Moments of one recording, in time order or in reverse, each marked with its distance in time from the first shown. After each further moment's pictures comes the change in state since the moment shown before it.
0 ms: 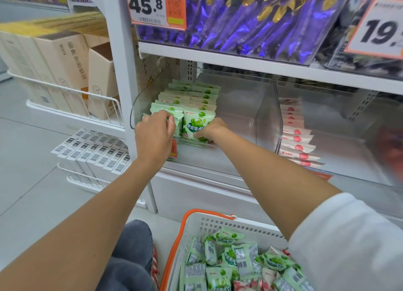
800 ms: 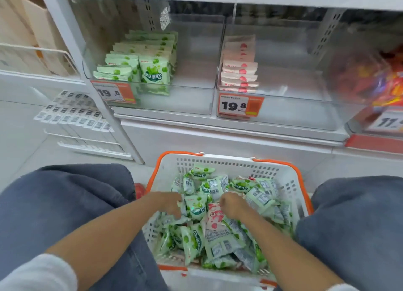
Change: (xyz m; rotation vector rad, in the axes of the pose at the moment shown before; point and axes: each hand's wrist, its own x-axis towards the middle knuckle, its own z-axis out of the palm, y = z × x) left_hand -0.266 0.040 0.052 0.217 -1.776 -0.101; right_hand -0.166 0.362 0.107 -0.277 -0.367 -0.006
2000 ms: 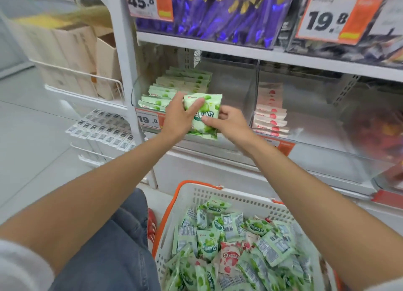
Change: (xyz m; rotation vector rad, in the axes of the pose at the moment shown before) left_hand -0.137 0.015 -0.210 -0.785 1.494 0.568; right_hand -0.031 -0.231 -0.230 0.826 0.347 -0.576
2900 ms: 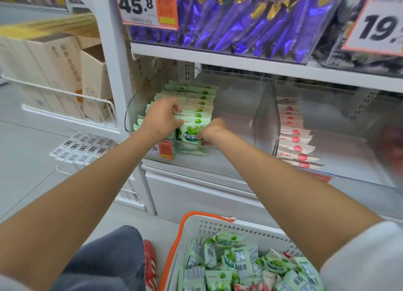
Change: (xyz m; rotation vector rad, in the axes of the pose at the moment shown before) left_hand 0.110 -0.074 -0.029 0.492 -0.205 0.102; right_hand 0.145 0.030 0.057 -0.353 0.187 0.472
